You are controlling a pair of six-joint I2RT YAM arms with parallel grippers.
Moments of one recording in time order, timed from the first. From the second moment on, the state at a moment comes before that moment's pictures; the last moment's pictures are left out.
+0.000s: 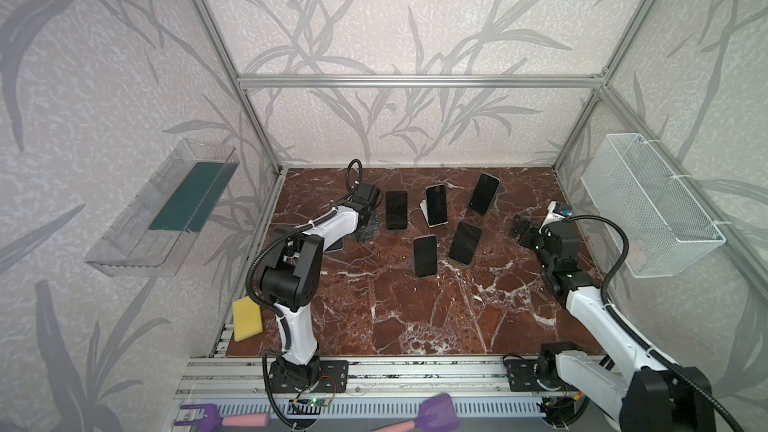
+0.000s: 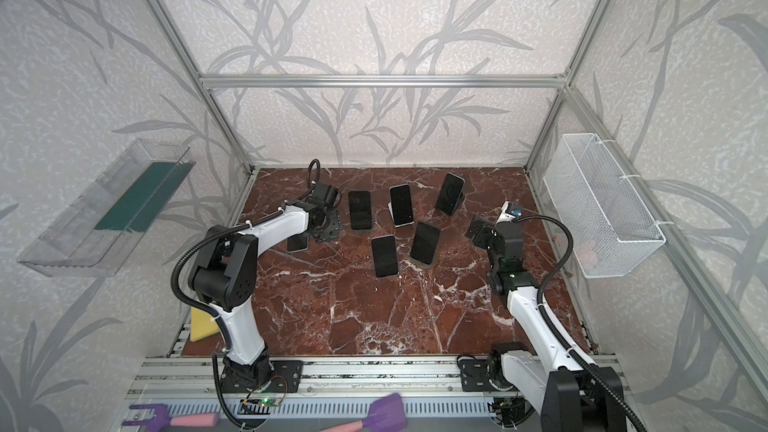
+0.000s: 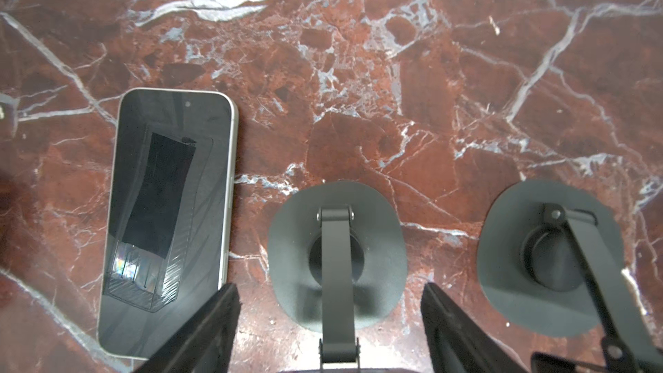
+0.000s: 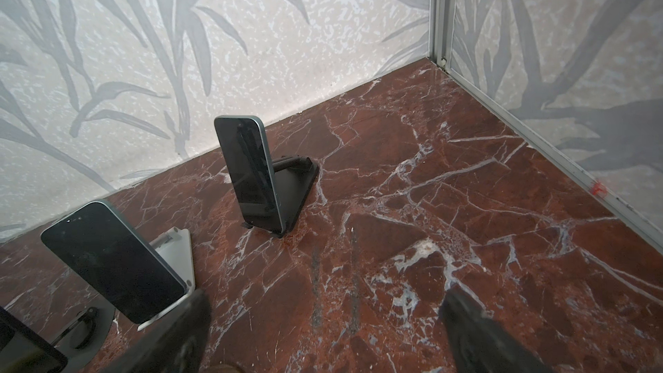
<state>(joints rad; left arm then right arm) -0.34 1.88 1.29 -0.50 -0.33 -0.54 0.06 1.01 0.52 0.12 0.15 0.40</state>
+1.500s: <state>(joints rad) -0.01 1.87 1.57 -0.54 -0.44 -0.38 0.07 1.00 0.52 0.12 0.12 0.42</state>
